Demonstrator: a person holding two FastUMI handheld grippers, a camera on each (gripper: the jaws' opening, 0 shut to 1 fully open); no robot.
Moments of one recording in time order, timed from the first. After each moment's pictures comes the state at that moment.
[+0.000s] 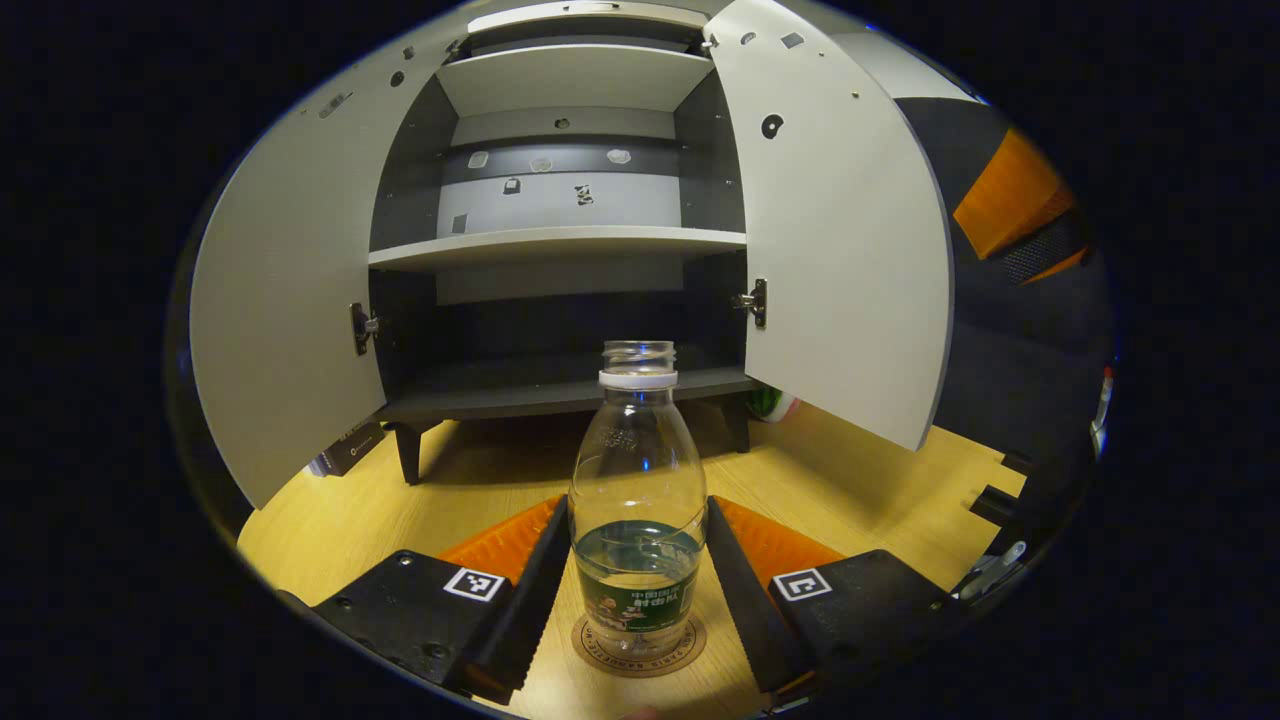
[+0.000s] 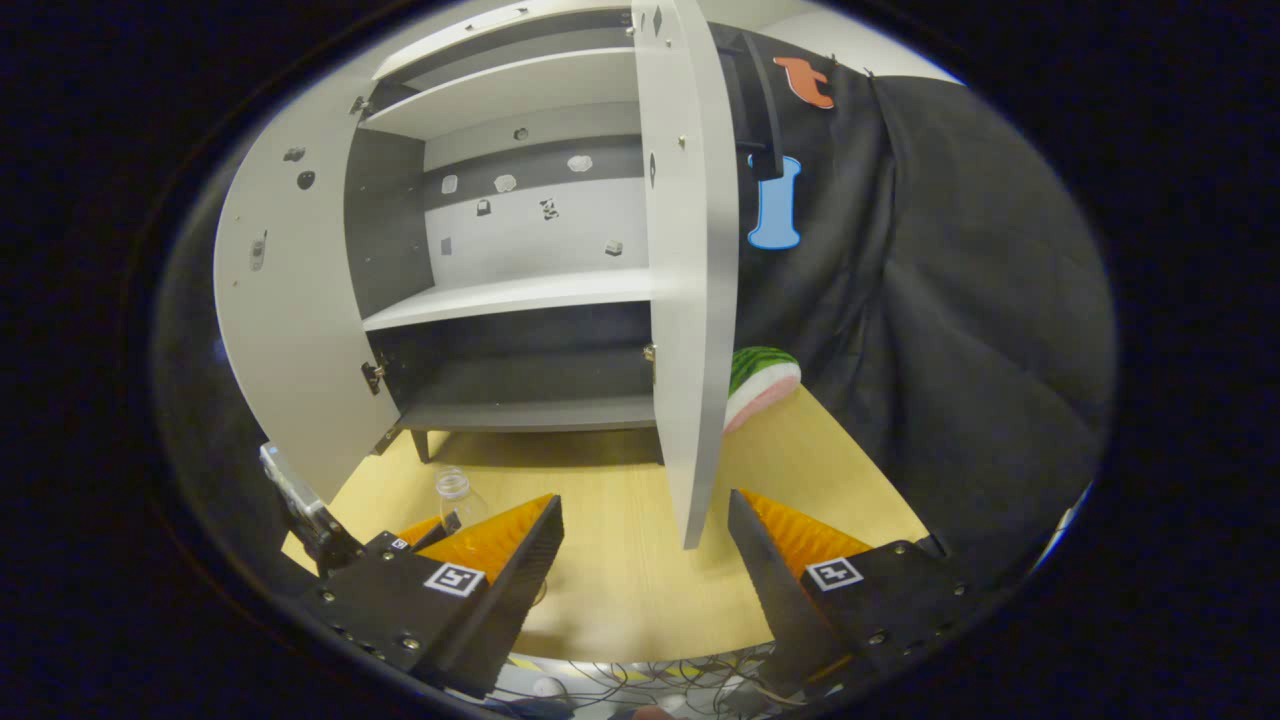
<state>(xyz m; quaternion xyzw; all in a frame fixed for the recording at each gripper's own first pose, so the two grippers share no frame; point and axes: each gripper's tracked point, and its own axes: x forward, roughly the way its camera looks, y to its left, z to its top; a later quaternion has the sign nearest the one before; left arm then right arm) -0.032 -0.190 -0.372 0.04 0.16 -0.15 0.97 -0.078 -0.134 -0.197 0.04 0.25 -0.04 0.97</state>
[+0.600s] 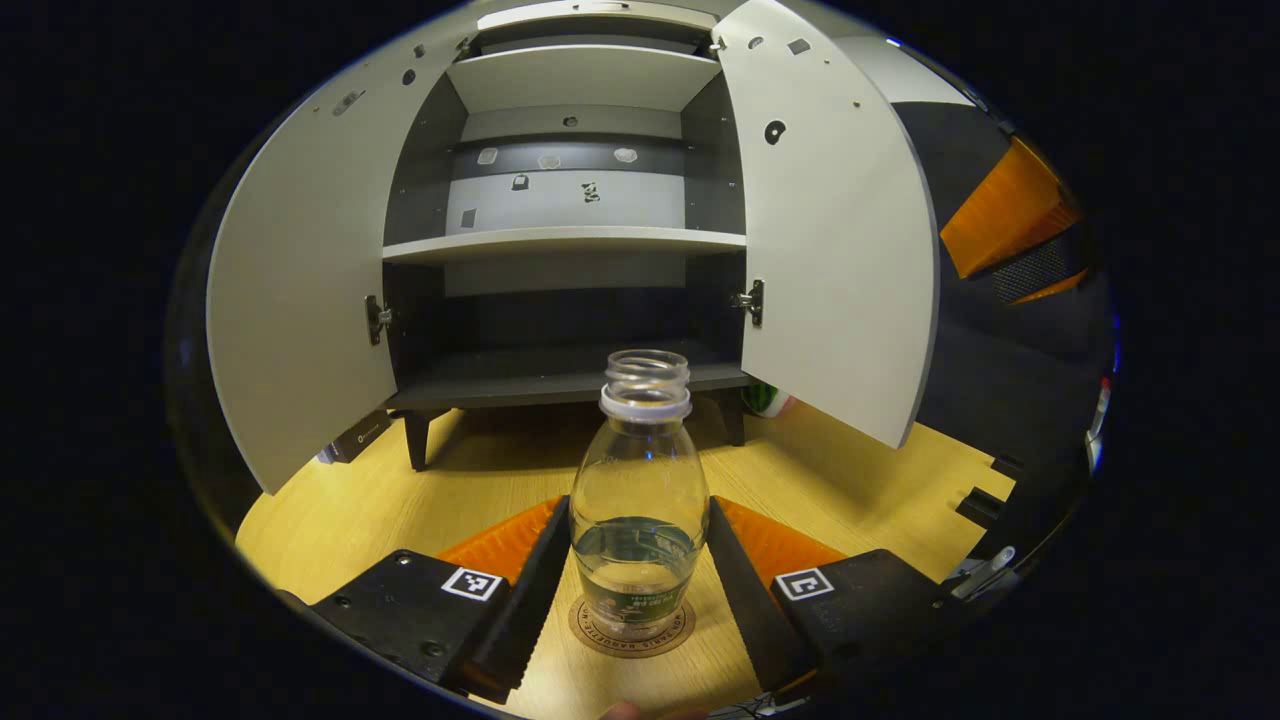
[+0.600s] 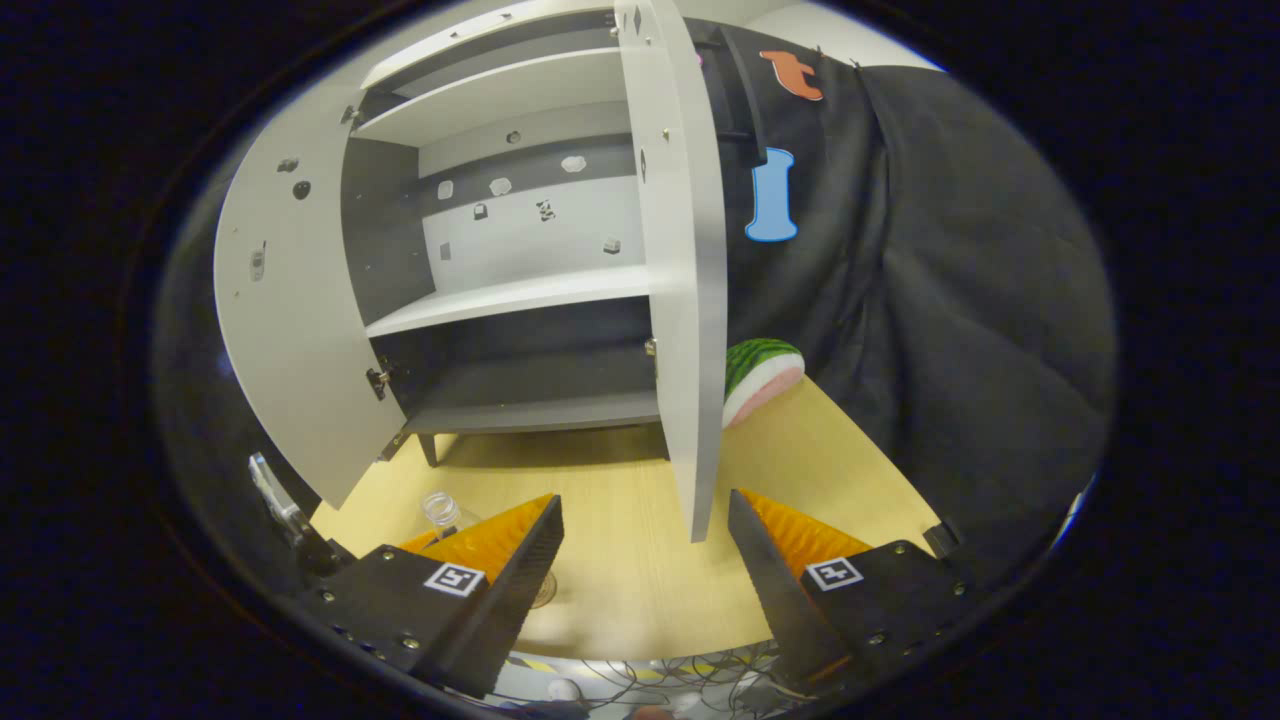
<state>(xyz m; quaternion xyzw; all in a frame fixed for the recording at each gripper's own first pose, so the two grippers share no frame) -0.057 -0.189 -0.368 0.03 0.16 -0.15 0.98 -0.083 -0.134 -0.198 0.06 0.25 -0.04 0.97</state>
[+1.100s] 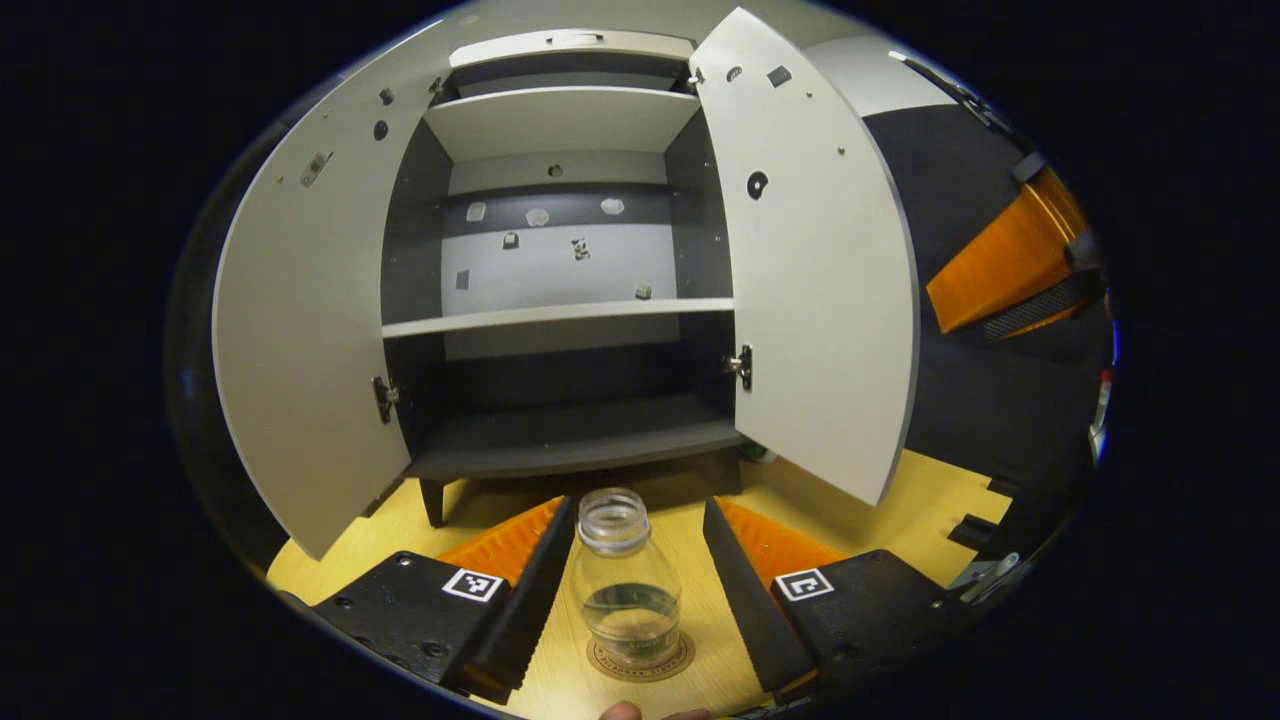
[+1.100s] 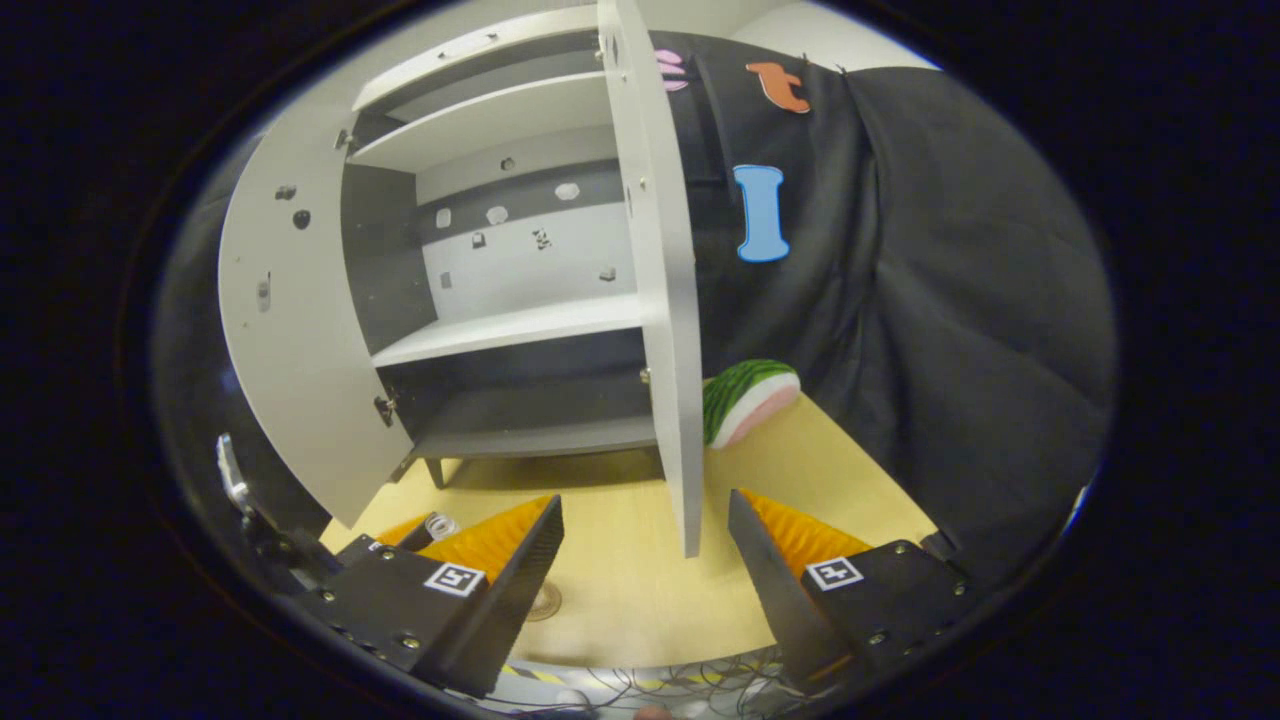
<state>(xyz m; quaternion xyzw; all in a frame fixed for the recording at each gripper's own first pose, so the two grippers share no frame) -0.041 -0.201 -0.284 0.05 0.10 -0.15 0.98 -0.088 -0.151 -0.157 0.08 0.20 -0.04 0.97</state>
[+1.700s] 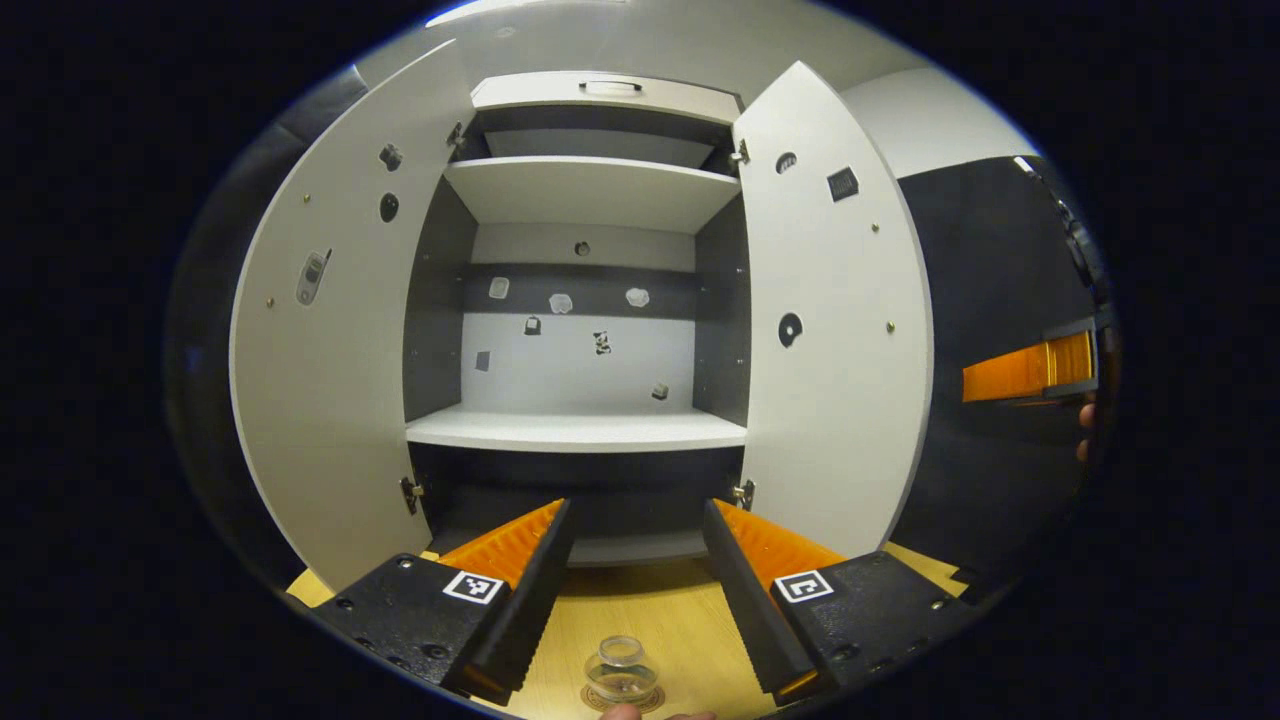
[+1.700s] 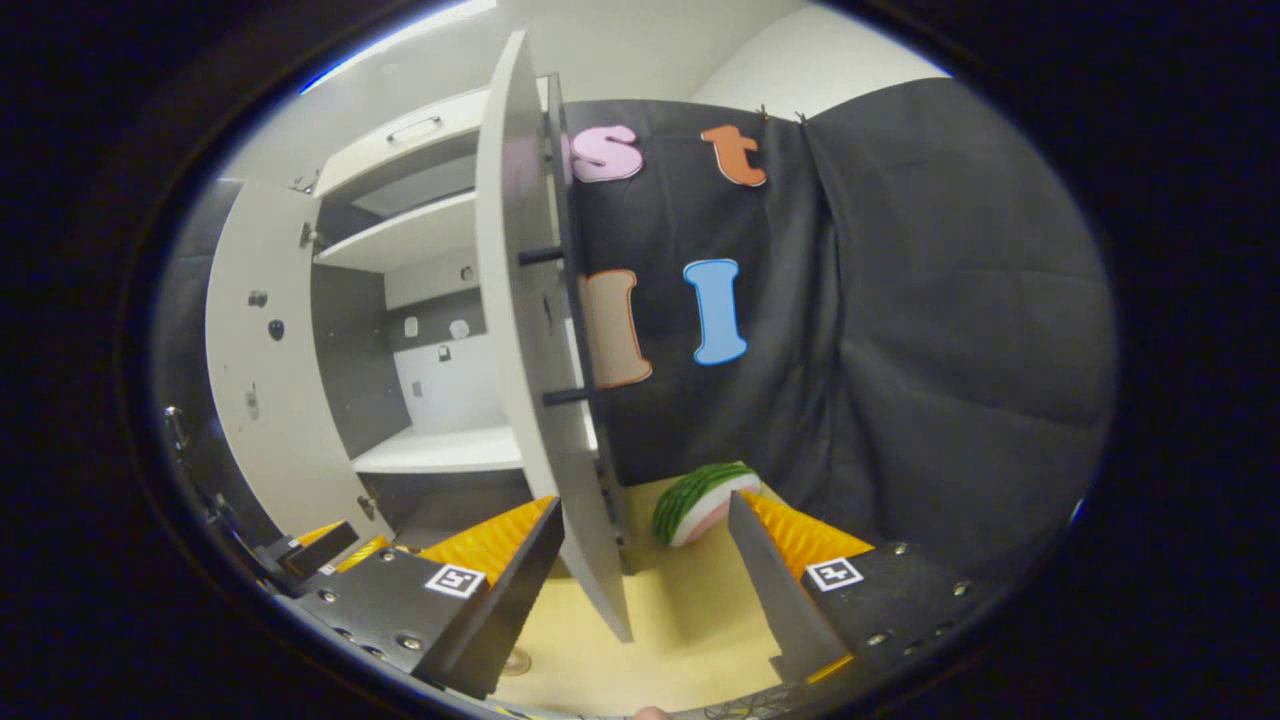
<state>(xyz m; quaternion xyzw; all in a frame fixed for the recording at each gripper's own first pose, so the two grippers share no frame) -0.017 -0.196 -0.140 -0.01 0.04 -0.12 0.99 -0.054 -0.246 -0.046 0.10 0.08 -0.07 0.99</state>
